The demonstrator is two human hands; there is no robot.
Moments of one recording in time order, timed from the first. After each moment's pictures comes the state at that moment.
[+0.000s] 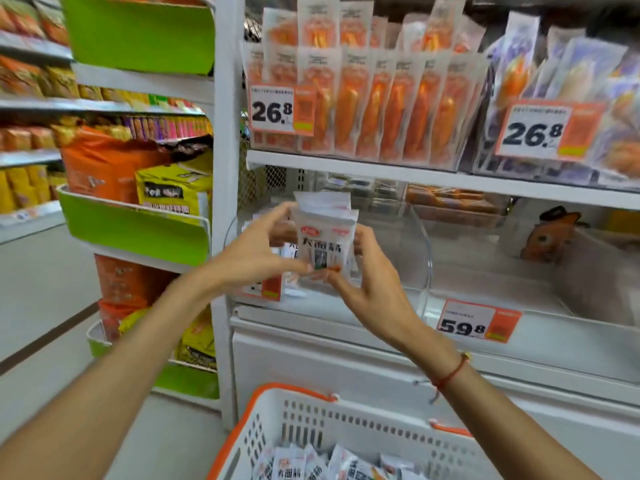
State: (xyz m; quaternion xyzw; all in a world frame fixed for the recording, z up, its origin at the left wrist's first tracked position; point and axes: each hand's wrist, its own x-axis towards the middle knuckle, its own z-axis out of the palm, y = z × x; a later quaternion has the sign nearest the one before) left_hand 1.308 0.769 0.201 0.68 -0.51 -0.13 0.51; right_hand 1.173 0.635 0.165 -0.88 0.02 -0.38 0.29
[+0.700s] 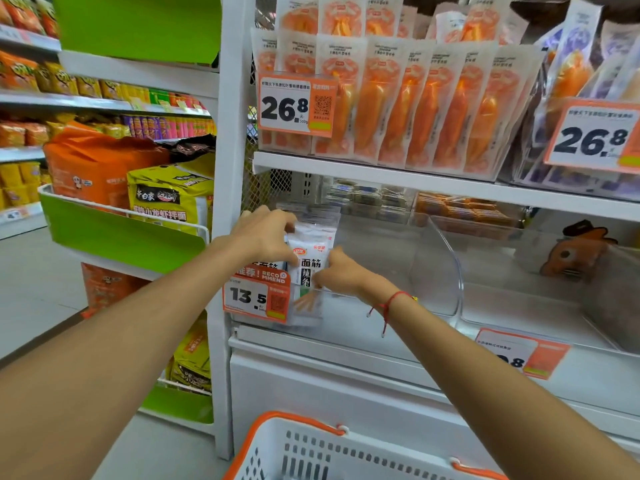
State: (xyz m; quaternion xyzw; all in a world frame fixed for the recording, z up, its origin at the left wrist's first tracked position) left_hand 1.407 0.702 0.199 0.87 -0.45 0.09 0.15; right_hand 1.305 0.588 0.164 -0.90 0.24 -0.06 0.35
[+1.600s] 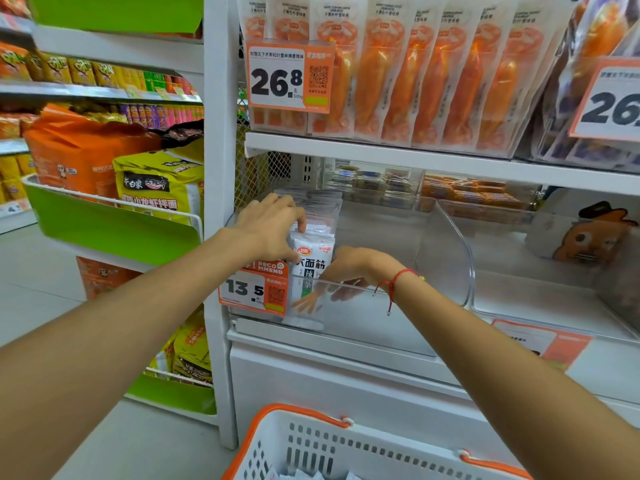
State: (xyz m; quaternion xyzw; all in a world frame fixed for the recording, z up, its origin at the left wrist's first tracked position) left_hand 1.401 0.693 0.195 0.86 -0.50 0.14 0.02; right_hand 1.304 0.575 0.170 -0.89 0.29 0.11 0.34
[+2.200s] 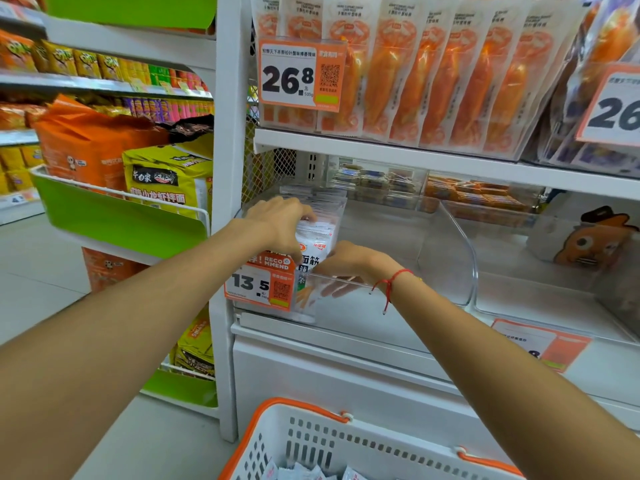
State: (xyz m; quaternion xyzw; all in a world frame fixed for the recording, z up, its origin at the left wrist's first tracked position) left_hand 1.401 0.690 0.199 0.87 -0.48 0.09 0.03; right_hand 1.313 0.580 0.165 -0.87 0.29 0.07 0.39
